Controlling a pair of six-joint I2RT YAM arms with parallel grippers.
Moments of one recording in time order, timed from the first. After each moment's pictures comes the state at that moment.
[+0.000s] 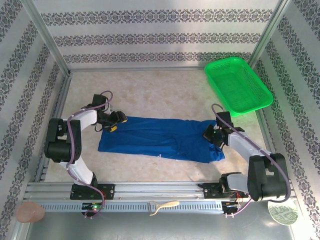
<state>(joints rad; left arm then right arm) -0.02 1.71 0.93 -0.42 0.45 -0.60 0.07 1.25 0.56 -0.43 -0.24 0.69</state>
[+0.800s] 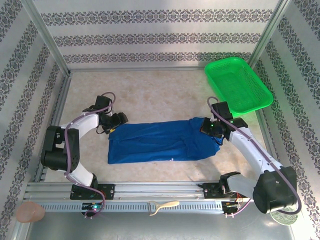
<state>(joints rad) -0.09 1.62 0.90 -0.47 0.29 -0.61 0.25 1.15 0.81 -0.72 -0.15 0.61</state>
